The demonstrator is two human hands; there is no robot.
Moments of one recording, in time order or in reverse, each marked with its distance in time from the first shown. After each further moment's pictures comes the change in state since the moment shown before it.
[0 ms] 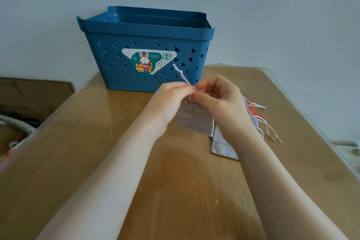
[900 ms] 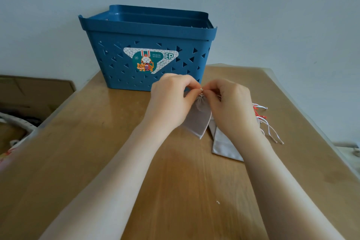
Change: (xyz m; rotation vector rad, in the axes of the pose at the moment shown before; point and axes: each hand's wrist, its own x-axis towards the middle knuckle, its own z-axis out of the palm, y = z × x) left_hand -0.002 0.003 0.000 0.614 0.227 0.382; right_hand 0.001 -0.005 -0.006 -0.773 0.100 -0.229
